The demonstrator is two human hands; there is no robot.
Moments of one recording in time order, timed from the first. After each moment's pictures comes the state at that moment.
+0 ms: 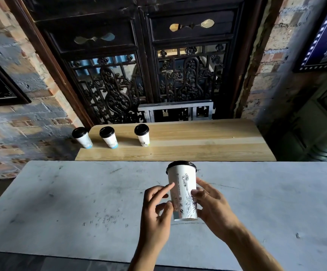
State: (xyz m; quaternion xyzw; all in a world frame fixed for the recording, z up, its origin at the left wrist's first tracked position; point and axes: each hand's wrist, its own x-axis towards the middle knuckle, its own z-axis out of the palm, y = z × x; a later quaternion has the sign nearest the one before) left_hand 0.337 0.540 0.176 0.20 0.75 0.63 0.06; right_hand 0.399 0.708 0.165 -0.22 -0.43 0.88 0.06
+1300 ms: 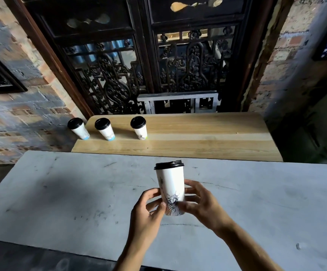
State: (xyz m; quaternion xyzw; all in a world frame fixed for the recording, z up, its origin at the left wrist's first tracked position) left_hand 0.322 0.574 0.144 0.07 0.77 0.61 0.17; right_hand 0.380 0.759 0.113 -0.20 -0.66 0.72 0.00
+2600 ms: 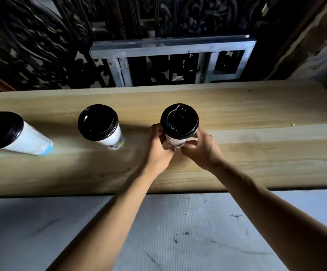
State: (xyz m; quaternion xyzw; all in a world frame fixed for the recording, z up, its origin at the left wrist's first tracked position) left_hand -0.091 0.788 -0.115 0.20 0.79 0.54 0.19; right_hand -0.002 0.922 -0.095 -0.27 -0.84 0.46 0.06
